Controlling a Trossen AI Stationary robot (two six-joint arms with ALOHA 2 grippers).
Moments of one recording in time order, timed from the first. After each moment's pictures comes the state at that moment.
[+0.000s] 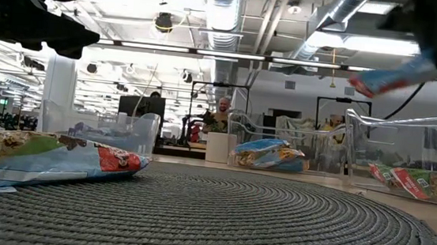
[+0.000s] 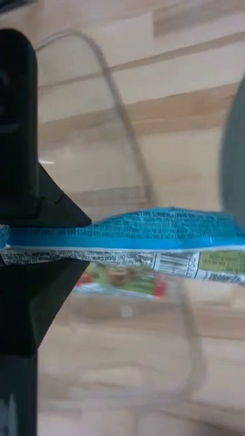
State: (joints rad) left arm -0.09 0.07 0.01 0.03 -0.01 0.15; right arm 0.46 1.52 1.31 -1.35 0.07 0.45
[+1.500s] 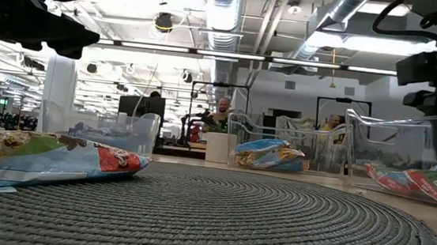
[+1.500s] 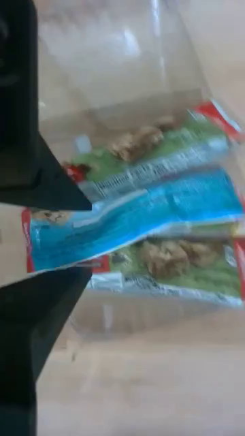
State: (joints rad) left arm -0.09 0.07 0.01 0.03 -0.01 0.15; right arm 0.42 1.18 0.65 -0.93 0.13 0.45
